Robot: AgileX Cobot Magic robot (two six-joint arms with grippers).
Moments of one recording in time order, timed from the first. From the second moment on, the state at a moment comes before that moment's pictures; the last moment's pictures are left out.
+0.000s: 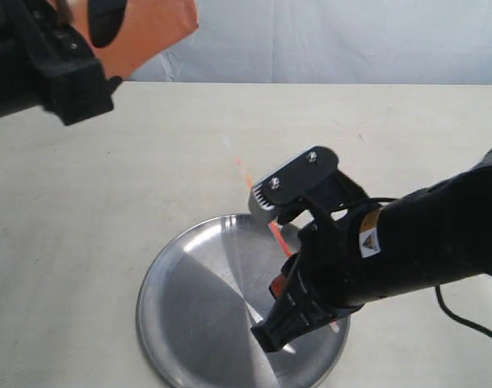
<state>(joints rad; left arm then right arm) -0.71 0.93 -0.71 1.05 -0.32 -1.25 0.75 1.32 -0.71 0.27 0.51 -0.12</state>
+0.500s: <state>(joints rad) -0.71 0.63 -0.71 1.20 0.06 -1.24 0.75 1.54 -0.71 0.27 0.47 -0.16</state>
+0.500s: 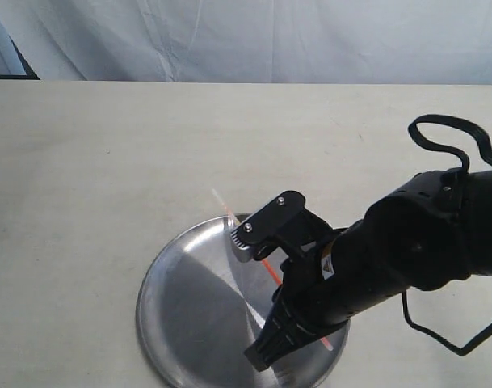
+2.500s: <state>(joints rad) -0.45 0.39 -0.22 1.02 0.19 -1.14 0.75 0.90 -0.71 -0.07 0.34 0.00</state>
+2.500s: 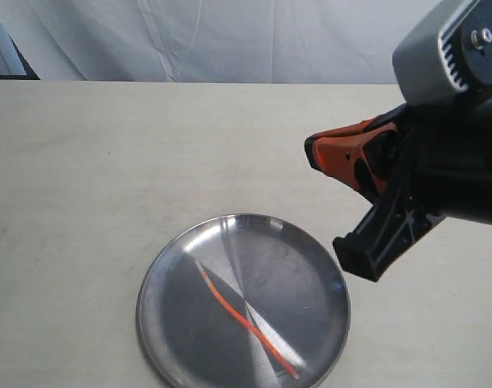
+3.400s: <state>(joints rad) -0.14 0.01 -0.10 1.02 0.20 -1.14 0.75 0.90 -0.58 -0.78 0.28 0.84</state>
